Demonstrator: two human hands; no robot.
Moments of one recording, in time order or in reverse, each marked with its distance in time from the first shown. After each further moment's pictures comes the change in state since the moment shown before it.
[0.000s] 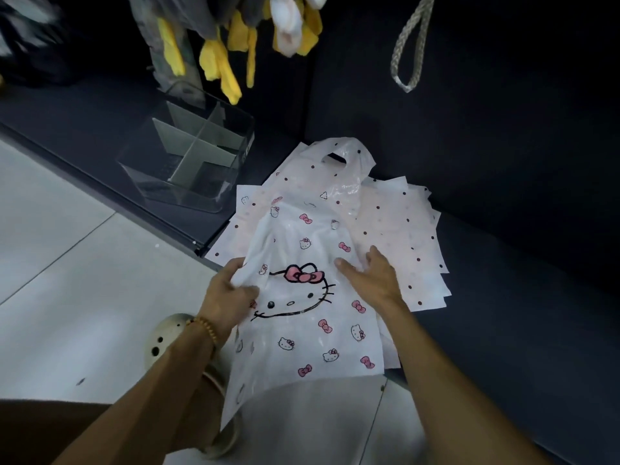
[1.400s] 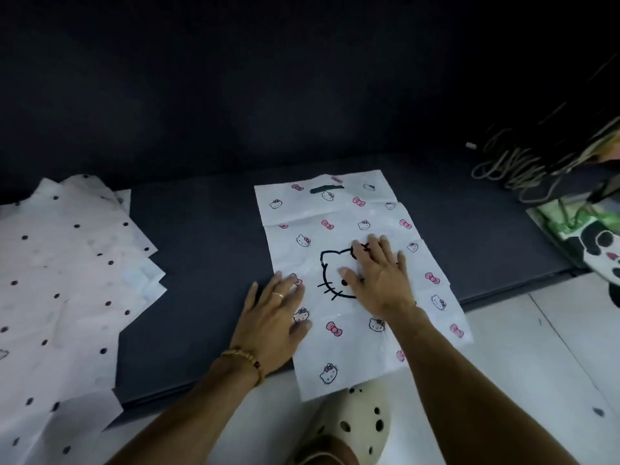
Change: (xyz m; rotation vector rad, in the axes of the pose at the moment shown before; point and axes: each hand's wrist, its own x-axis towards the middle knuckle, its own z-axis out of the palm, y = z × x) left_hand -0.094 -0.125 0.426 1.400 -0.765 1.114; right_hand -0.099 0.389 -0.242 -0.491 0.441 0.250
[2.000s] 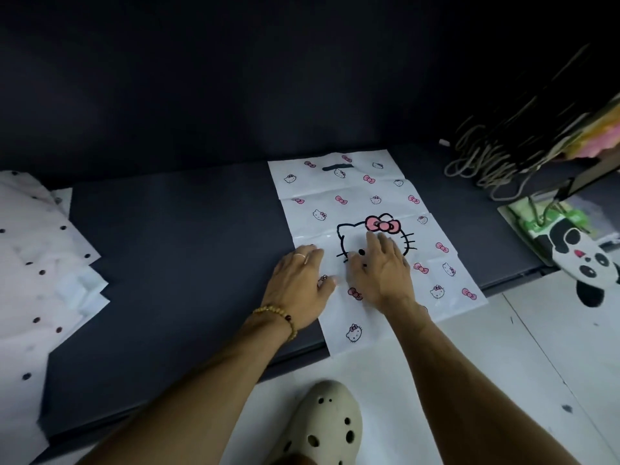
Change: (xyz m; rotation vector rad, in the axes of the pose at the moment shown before) left_hand 0.089 0.074 0.004 -0.279 0.105 0.034; right_hand 0.010 0.039 -0.019 0.155 0.153 0.178
